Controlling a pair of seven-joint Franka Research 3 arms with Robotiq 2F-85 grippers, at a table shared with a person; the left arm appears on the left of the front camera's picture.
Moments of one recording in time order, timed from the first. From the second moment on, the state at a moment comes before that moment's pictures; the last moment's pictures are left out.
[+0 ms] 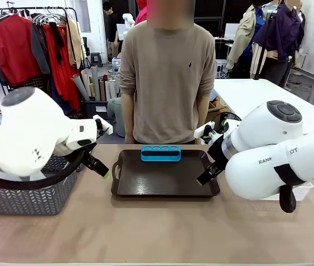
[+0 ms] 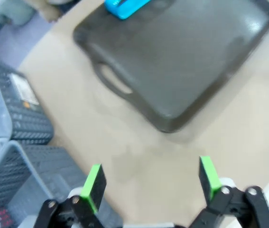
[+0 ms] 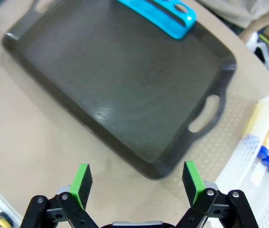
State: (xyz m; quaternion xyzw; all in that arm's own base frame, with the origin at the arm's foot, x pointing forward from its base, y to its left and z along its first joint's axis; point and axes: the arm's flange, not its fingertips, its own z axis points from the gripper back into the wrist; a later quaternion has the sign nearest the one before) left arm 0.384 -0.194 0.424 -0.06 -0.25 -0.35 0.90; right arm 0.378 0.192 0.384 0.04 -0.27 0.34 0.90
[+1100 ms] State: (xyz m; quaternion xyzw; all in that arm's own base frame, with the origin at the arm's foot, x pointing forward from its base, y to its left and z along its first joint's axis) left arm 0.399 -0.156 0.569 -0.17 -0.27 -0.48 0.82; right arm 0.402 0.088 0.525 0.17 -0.31 0.35 0.87
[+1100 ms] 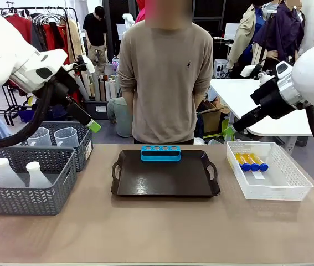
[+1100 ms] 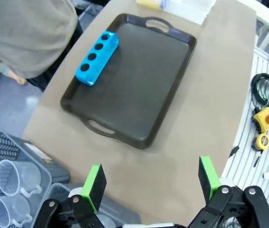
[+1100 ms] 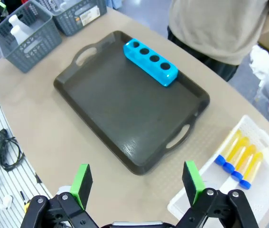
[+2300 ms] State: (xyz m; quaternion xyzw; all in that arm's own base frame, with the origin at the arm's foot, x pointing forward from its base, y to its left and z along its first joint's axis) left arm 0.403 -0.105 0.673 -0.13 -0.30 -0.51 0.79; right arm 0.406 0.072 0.659 0.21 -0.37 0.42 0.80
